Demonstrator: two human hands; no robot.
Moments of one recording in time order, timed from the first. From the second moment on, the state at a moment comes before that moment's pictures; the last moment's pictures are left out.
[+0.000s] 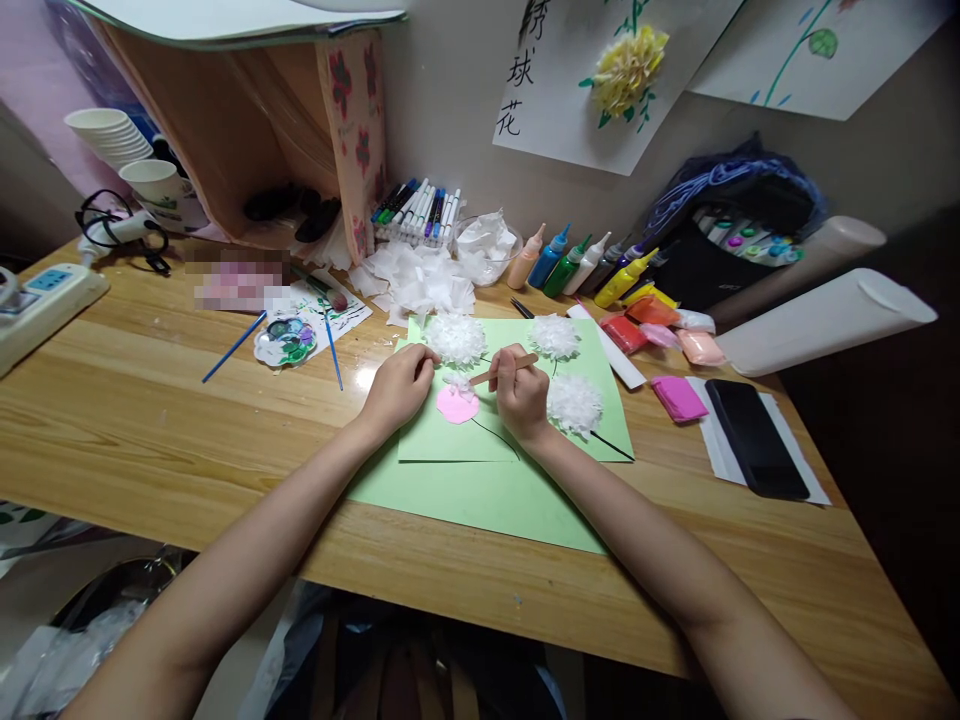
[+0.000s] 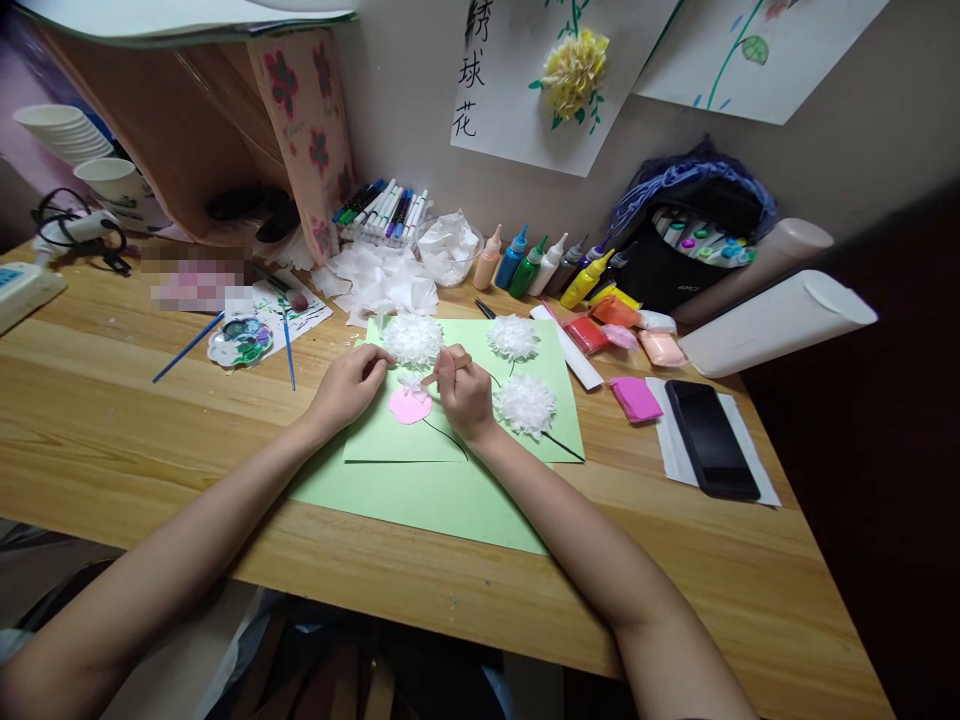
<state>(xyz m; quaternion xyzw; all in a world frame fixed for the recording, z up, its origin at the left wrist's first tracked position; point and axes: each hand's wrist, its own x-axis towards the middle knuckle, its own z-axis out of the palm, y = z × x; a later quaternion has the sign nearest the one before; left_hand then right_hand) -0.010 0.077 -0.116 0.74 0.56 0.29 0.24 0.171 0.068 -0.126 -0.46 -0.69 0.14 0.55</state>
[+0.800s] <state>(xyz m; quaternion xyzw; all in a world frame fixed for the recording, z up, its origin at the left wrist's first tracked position) -0.010 0.077 -0.117 0.74 0.56 0.29 0.23 0.171 0.072 -0.125 -0.48 -0.67 0.15 0.54</state>
